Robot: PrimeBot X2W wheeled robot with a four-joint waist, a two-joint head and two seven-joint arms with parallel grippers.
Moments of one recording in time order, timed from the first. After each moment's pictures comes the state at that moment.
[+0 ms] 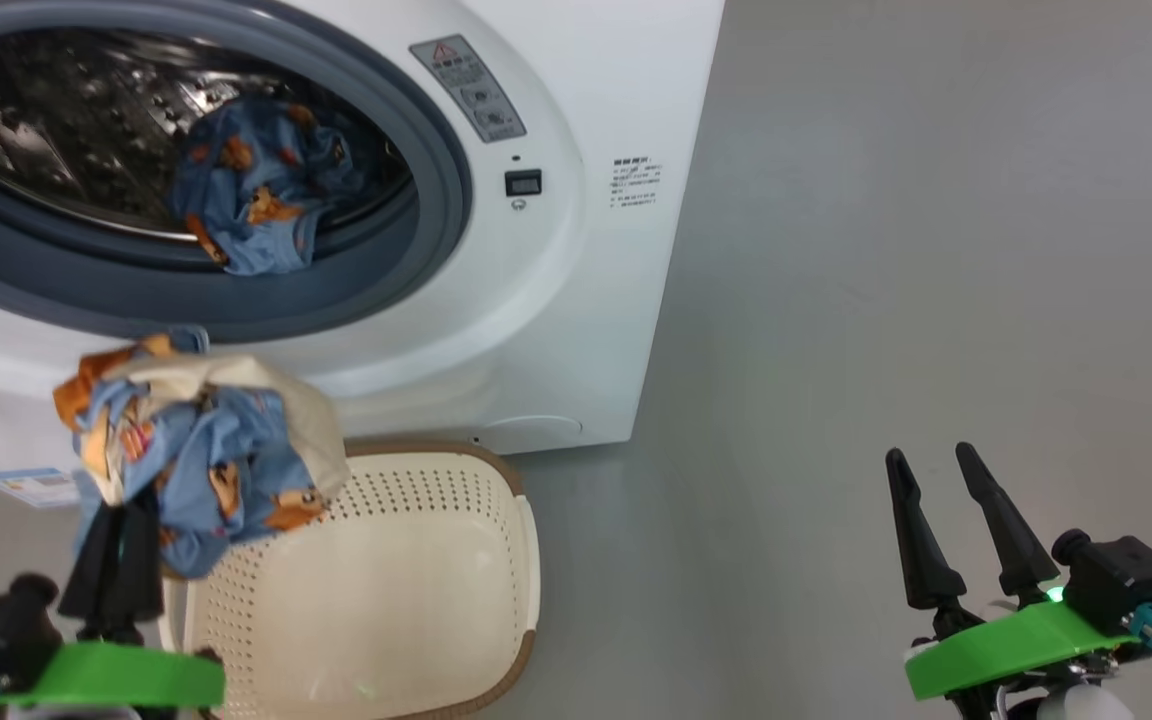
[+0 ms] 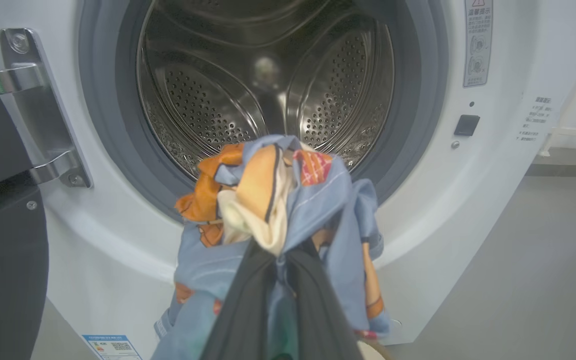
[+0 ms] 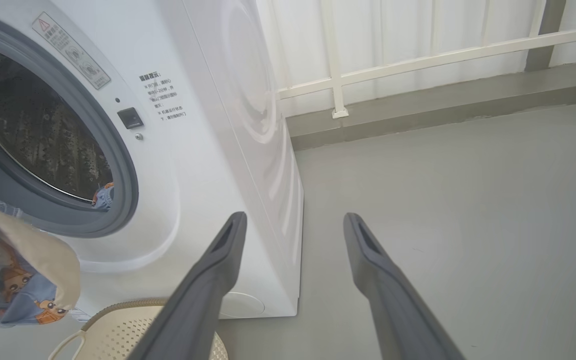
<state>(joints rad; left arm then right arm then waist) -0.13 0.19 0.03 0.21 -0.31 -0.13 -0.25 -0.05 -0.10 0.10 0.17 0.38 0.13 -0.25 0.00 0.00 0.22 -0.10</state>
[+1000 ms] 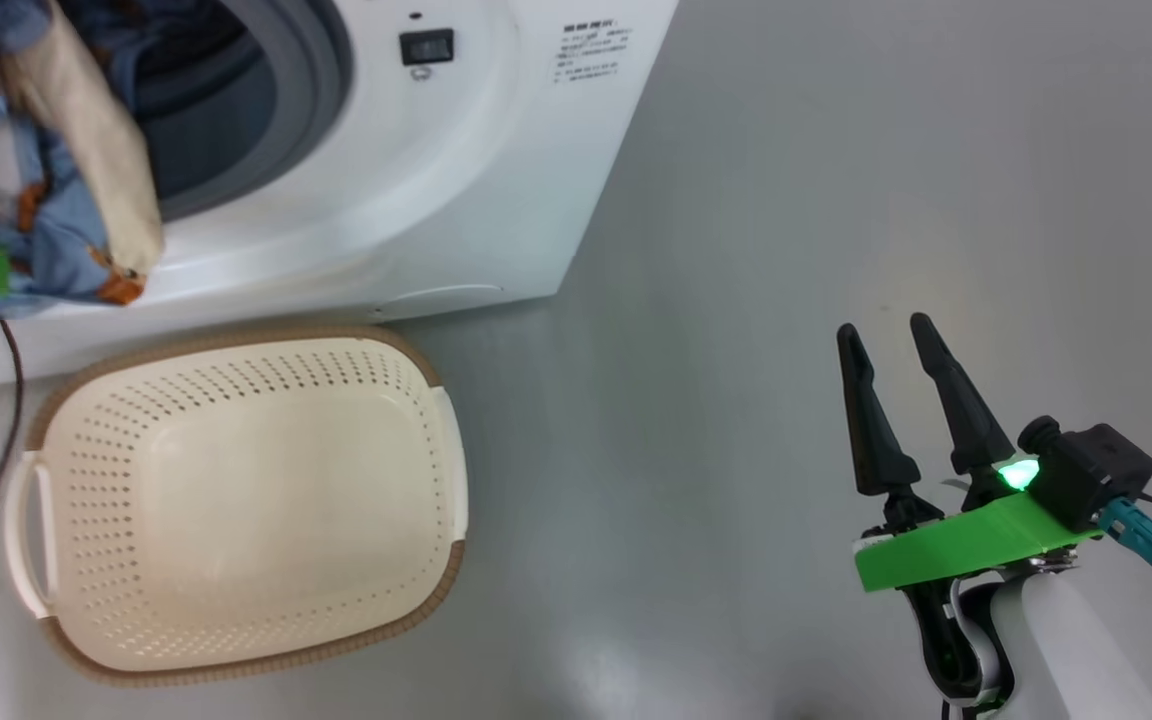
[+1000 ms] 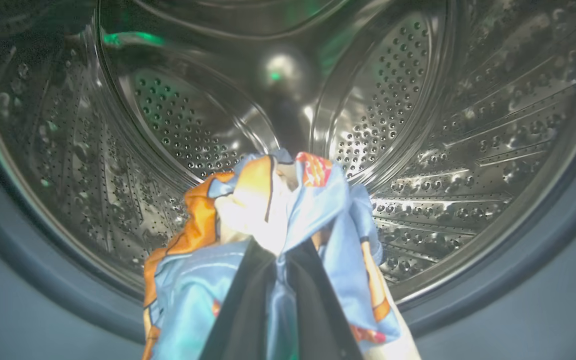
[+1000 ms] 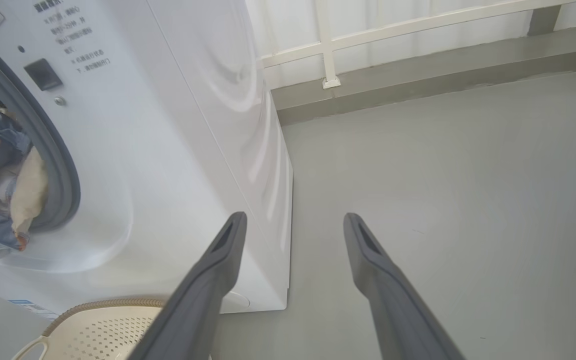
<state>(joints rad) -0.91 0.38 -0.04 0.72 -0.36 -0.13 -0.26 -0.23 -0.05 0.14 0.16 0.38 0.13 -0.25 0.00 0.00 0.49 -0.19</state>
